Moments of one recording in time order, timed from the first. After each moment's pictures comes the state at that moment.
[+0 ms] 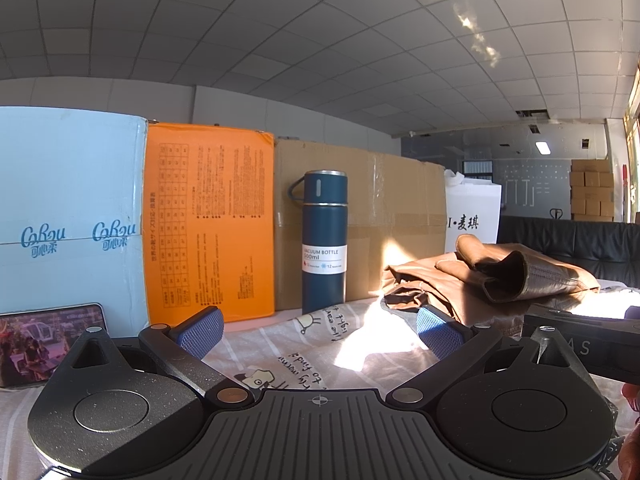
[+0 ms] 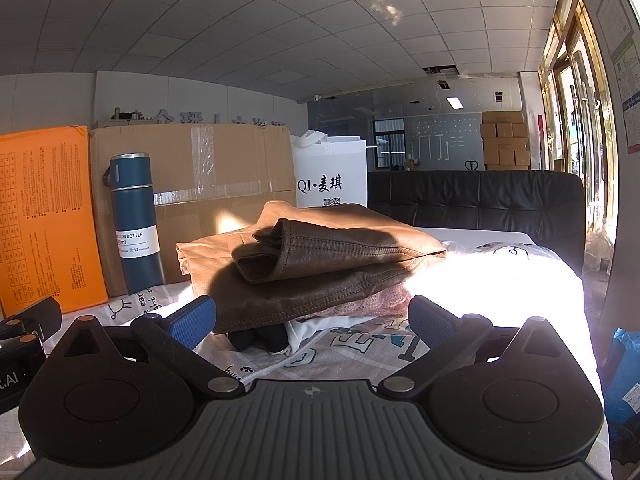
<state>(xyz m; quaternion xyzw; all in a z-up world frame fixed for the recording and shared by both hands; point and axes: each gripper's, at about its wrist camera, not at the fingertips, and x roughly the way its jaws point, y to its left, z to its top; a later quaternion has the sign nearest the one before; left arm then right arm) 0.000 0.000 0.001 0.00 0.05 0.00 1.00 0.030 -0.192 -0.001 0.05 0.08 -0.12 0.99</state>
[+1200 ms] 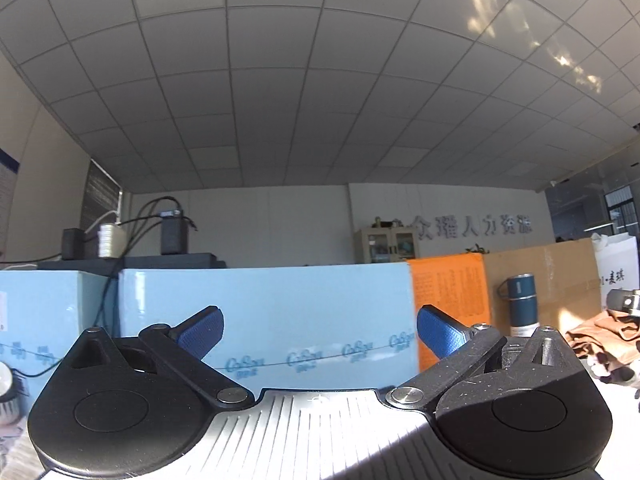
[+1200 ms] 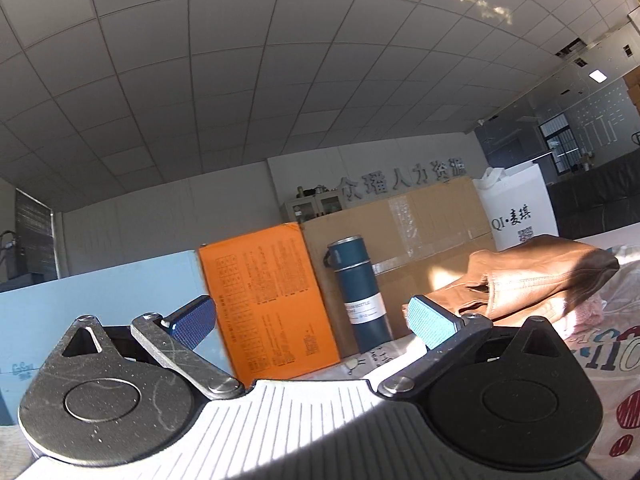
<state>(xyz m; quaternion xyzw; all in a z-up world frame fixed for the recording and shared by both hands) -0.222 0.095 0.073 0.07 -0.09 0.30 0.95 -0.057 -0.170 0.038 0.16 -0.02 0.22 0.96</state>
